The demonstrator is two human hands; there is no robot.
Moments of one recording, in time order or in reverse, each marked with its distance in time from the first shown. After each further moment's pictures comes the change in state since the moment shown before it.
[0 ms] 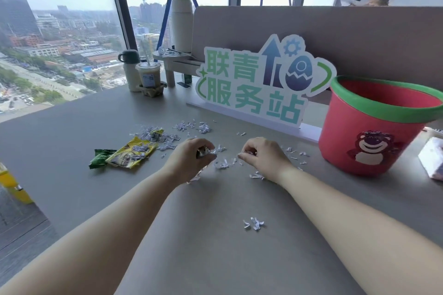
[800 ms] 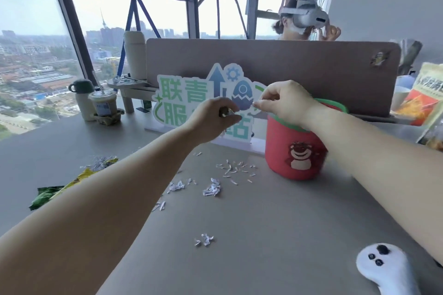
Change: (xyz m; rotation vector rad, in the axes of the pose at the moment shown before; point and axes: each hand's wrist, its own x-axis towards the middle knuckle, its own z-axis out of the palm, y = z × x) left_hand 0.058 0.186 -0.015 -0.124 0.014 0.368; right_hand -0.019 -0.010 -0.201 -0.020 0.306 0.014
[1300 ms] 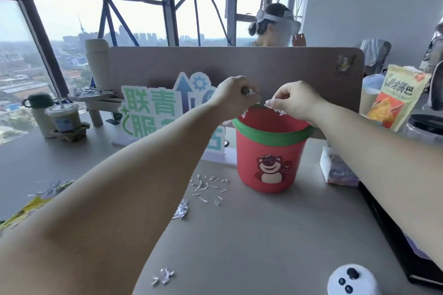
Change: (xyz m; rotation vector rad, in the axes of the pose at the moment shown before) left_hand 0.101 0.076 0.058 -0.064 0.004 0.097; right_hand 0.029 0.088 -0.063 -0.009 0.104 0.224
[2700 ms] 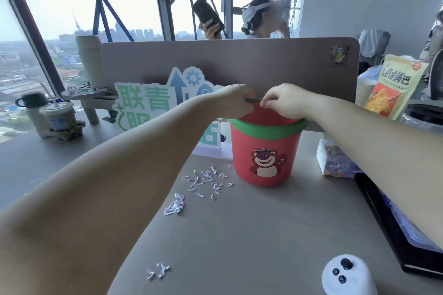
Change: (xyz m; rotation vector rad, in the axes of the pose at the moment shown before) left_hand -0.006 0.016 0.003 0.321 -0.357 -0.075; right_hand -0.014 -0.010 -0.004 -0.316 -0.252 -0.024
